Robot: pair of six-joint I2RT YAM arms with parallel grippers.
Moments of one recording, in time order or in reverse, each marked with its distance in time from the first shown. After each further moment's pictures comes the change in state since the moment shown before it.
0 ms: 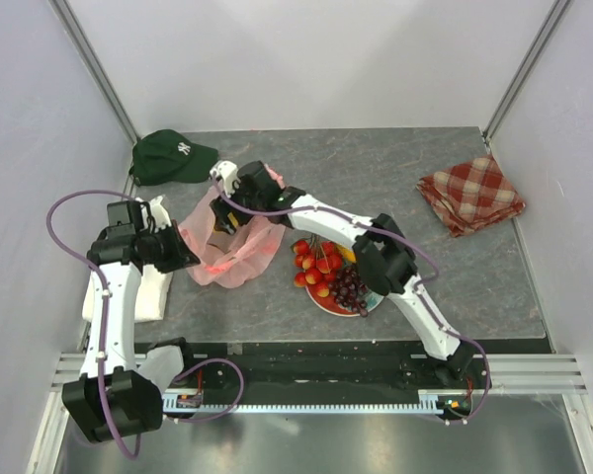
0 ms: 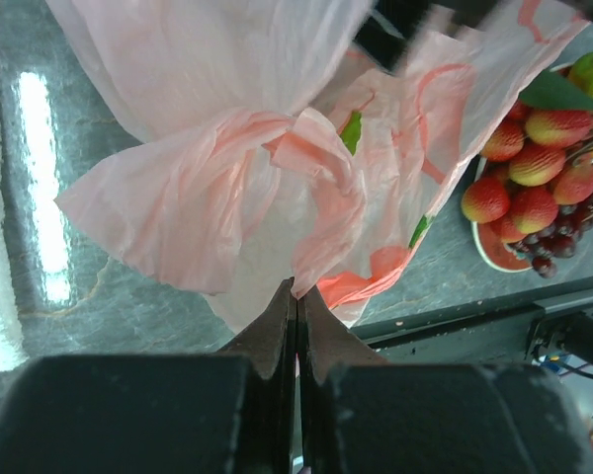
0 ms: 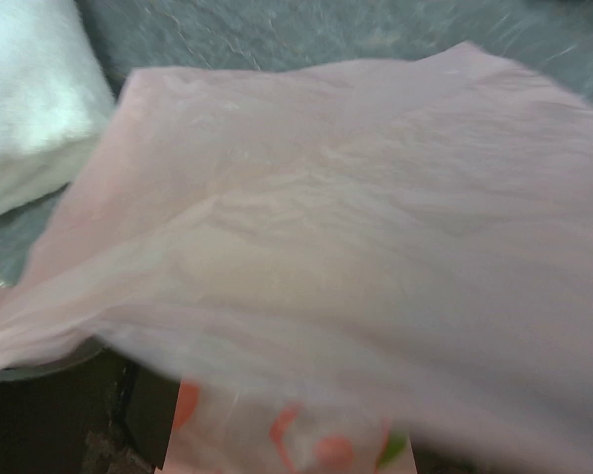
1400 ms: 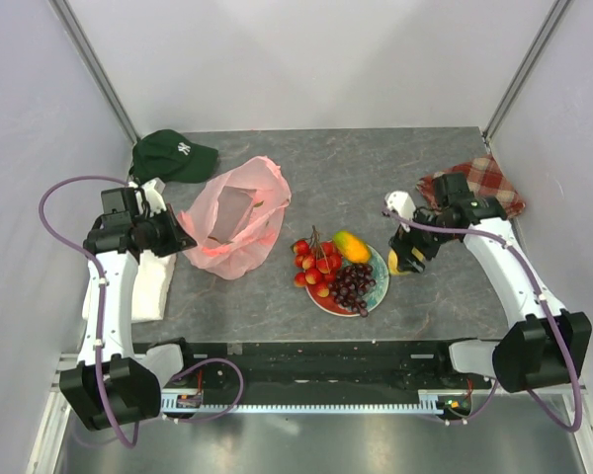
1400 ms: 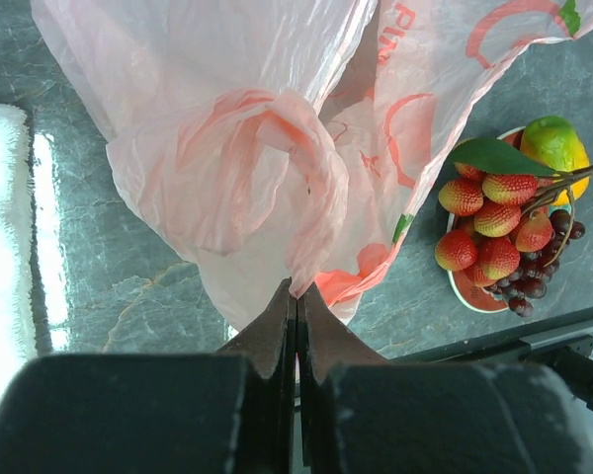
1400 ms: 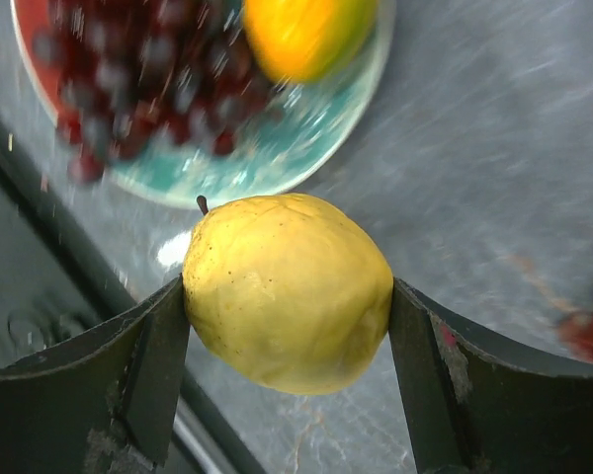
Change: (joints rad) left arm 0.006 0.071 0.090 0.094 0.016 -0.022; right arm -0.740 -1.185 -0.966 -0.846 -0.216 -0.797
